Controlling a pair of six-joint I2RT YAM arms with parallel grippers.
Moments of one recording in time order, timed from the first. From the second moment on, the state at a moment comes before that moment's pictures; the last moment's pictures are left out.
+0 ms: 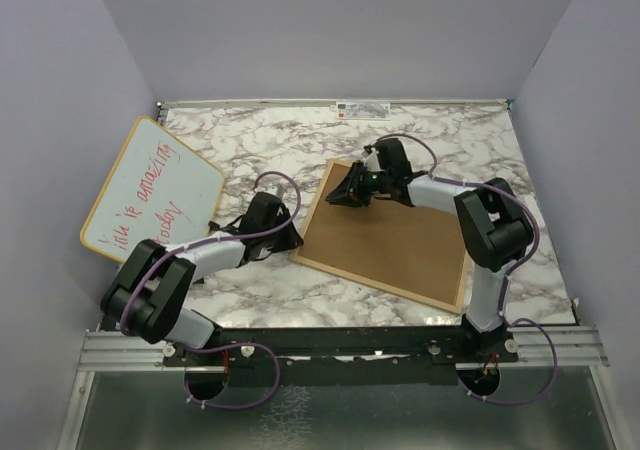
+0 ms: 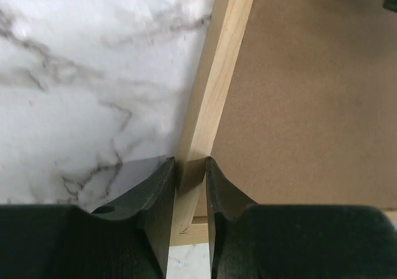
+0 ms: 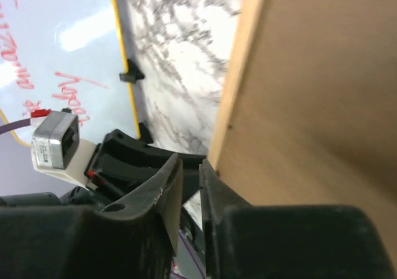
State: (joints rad) left arm -0.51 1.48 0.59 0.06 0.10 -0.65; right arm 0.42 1.93 1.16 0.05 -0.65 0.93
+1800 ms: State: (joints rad) left arm -0.53 1.50 0.61 0.03 0.11 -0.70; right arm 0.59 2.10 1.03 0.50 -0.58 1.09
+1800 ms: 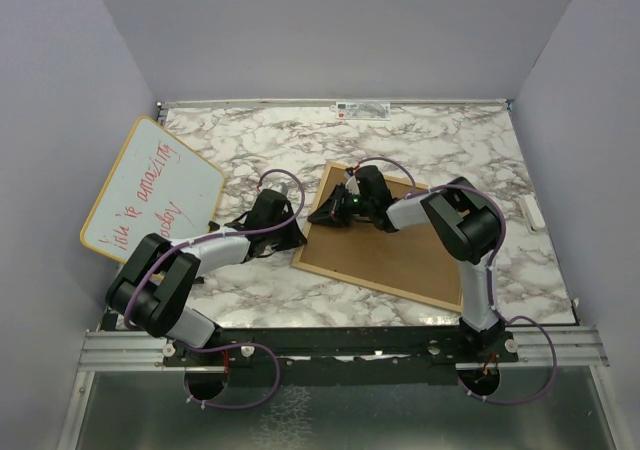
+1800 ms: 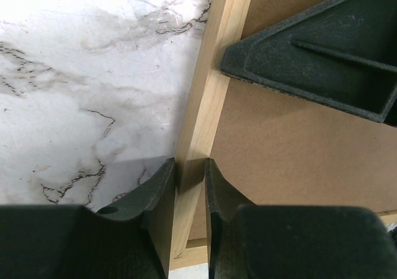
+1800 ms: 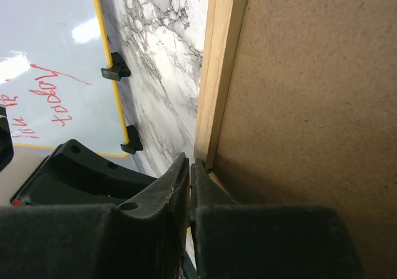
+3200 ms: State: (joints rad) left arm -0.53 1.51 0.62 0.00 0.10 -0.70; right arm 0.59 2.08 0.99 0.53 -0.54 1.10
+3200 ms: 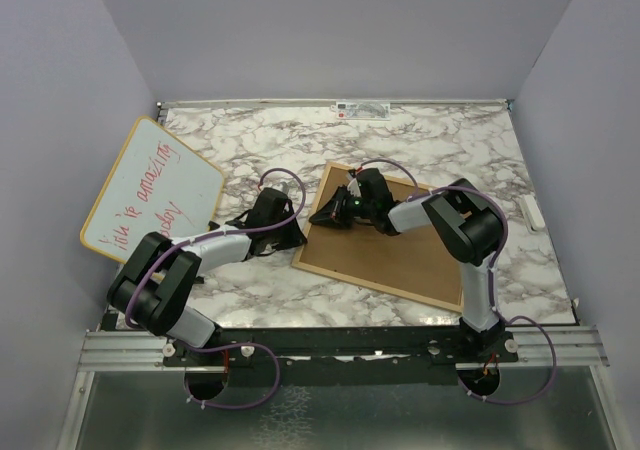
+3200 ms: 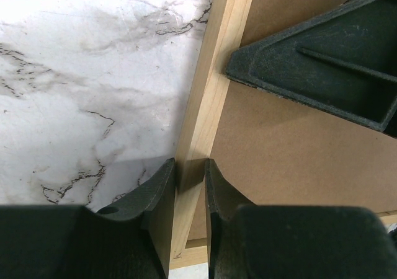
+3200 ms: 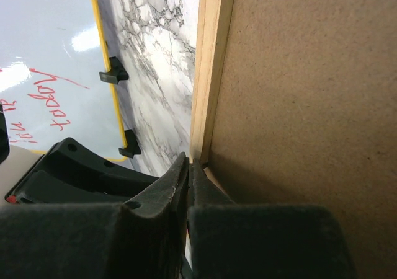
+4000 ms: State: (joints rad) left arm -0.53 1.53 0.63 0.02 0.10 -0.70; right arm 0.57 2.07 0.96 0.56 -0.52 1.07
